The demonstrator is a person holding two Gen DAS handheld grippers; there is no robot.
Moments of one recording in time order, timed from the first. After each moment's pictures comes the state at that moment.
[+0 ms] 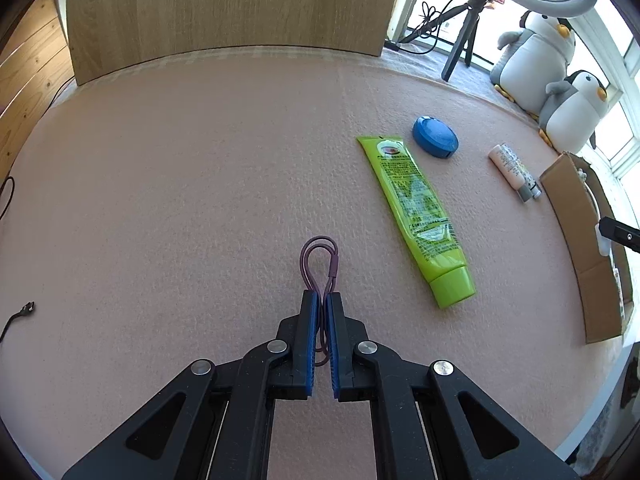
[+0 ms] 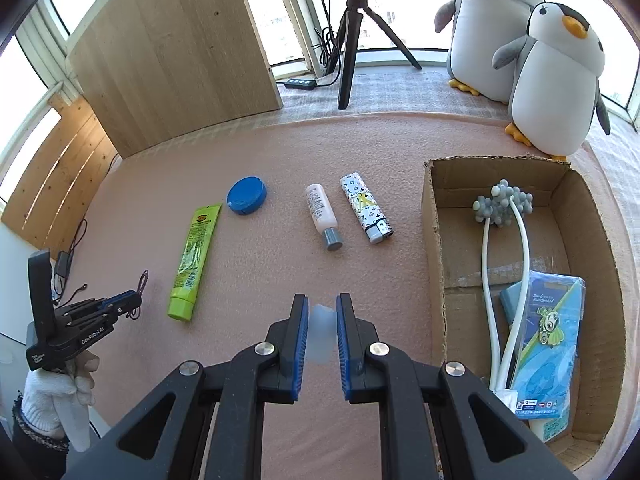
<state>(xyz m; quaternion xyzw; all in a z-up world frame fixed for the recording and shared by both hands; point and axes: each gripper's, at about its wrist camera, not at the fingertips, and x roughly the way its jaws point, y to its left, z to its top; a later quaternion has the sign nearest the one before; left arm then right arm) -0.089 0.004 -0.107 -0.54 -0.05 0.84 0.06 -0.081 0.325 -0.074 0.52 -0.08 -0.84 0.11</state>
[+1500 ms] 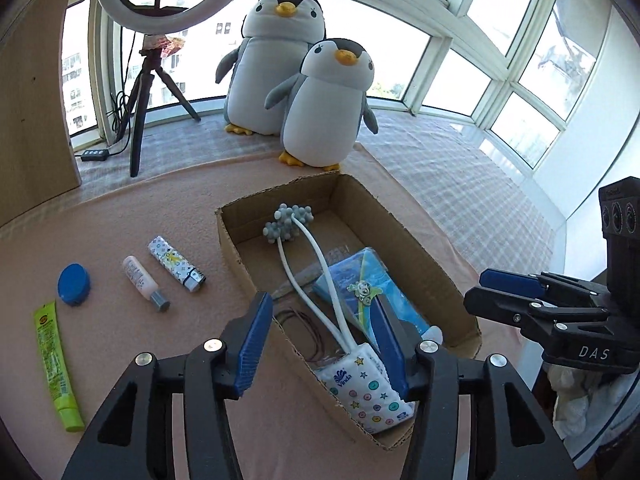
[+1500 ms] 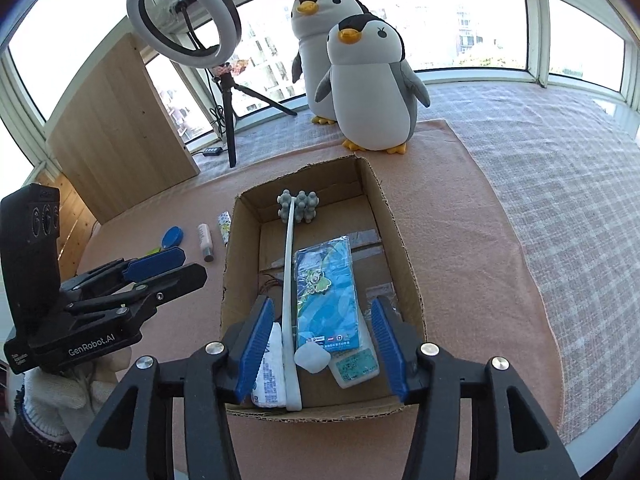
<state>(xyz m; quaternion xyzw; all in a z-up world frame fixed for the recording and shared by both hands) -0.088 0.335 -0.011 -0.45 0.00 0.84 0.30 0.001 0.502 -0.035 0.46 -0.15 -0.88 0.03</state>
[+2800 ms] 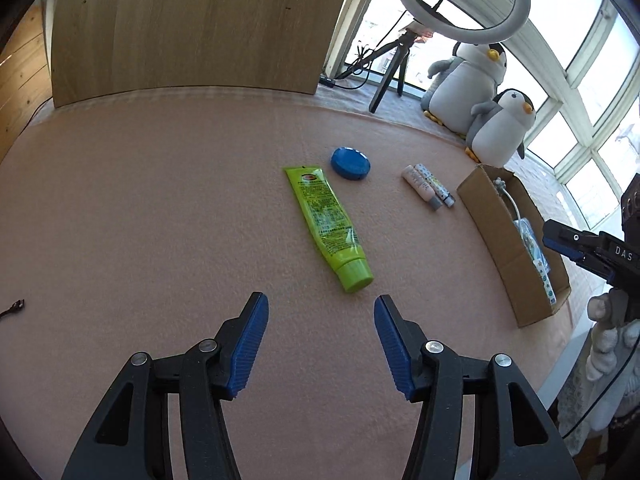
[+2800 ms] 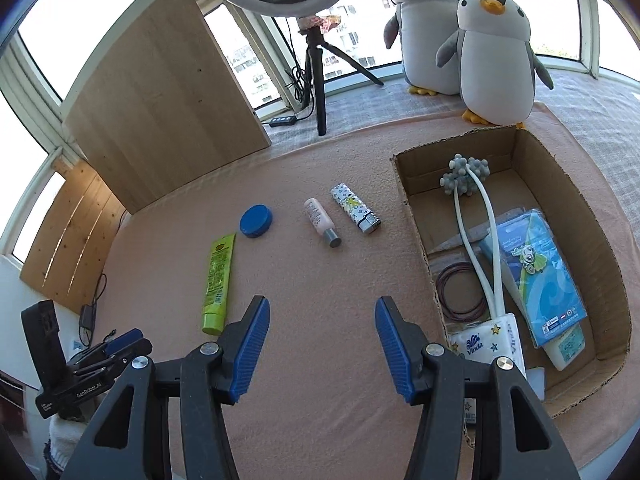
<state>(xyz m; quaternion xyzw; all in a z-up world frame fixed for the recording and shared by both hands) -0.047 0.008 -0.058 -0.49 -0.09 0.85 0.15 -0.041 0.326 -0.054 0.48 -0.17 -0.86 0.07</state>
